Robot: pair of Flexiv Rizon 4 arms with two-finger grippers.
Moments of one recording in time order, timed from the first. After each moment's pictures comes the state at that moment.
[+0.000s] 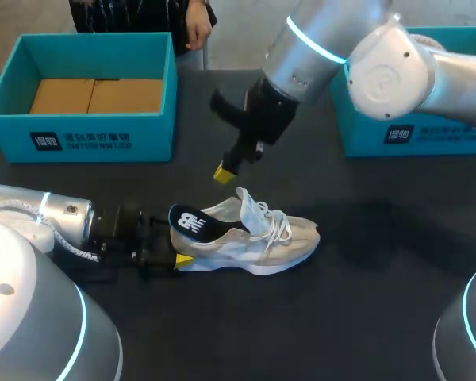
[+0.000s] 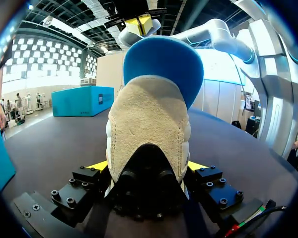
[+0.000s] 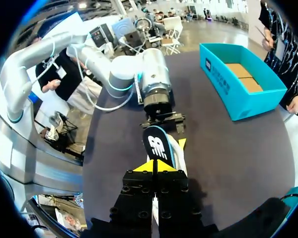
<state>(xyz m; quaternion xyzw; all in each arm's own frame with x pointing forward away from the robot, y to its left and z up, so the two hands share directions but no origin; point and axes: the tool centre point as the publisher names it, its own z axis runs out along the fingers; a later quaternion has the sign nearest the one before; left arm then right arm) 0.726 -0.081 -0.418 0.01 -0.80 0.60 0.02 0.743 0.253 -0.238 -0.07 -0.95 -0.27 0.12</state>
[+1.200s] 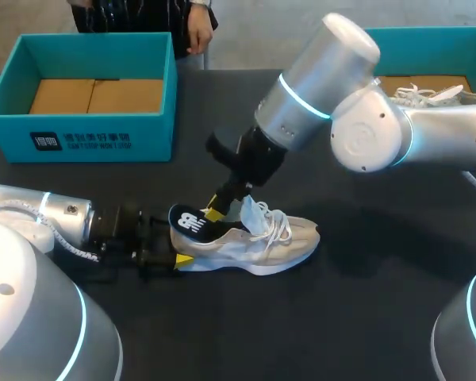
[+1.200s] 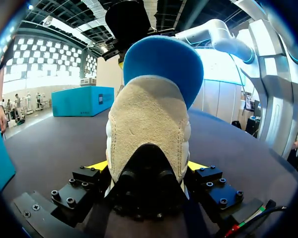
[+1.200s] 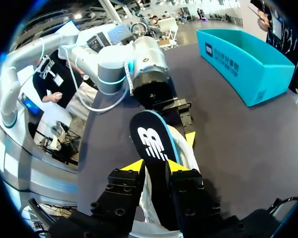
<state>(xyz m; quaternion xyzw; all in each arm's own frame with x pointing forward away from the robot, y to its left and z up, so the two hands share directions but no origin) 0.726 -0.081 -0.418 0.01 -0.80 0.60 0.02 0.729 0.271 -0.319 -0.11 -0.94 -0.30 0.15</state>
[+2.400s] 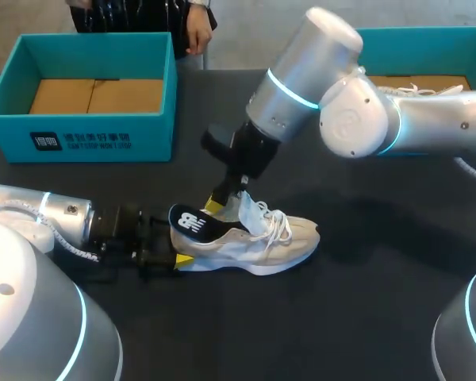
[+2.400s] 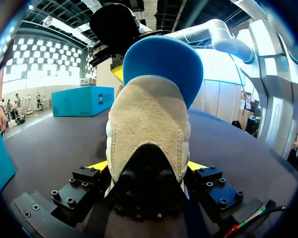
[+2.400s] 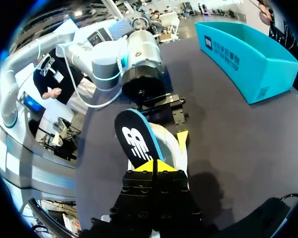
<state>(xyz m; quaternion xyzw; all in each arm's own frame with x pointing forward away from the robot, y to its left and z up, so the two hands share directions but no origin) 0.726 -0.081 -0.418 0.01 -0.80 0.60 0.02 0.749 0.271 -0.323 -0.10 -0.95 -0.26 0.16</state>
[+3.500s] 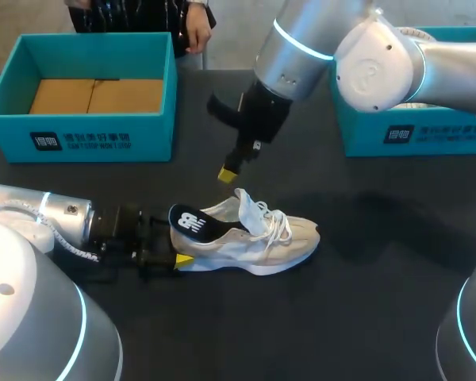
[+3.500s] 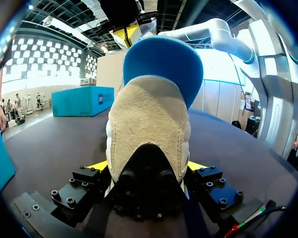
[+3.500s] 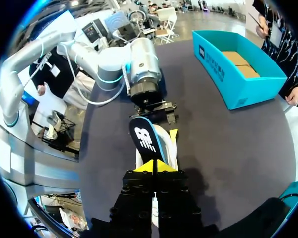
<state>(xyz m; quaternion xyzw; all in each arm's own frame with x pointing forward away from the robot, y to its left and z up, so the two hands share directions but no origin) 0.726 -0.081 -0.418 0.01 -0.80 0.60 0.02 0.761 0.244 -0.256 -0.09 -0.96 -0.23 0.12</state>
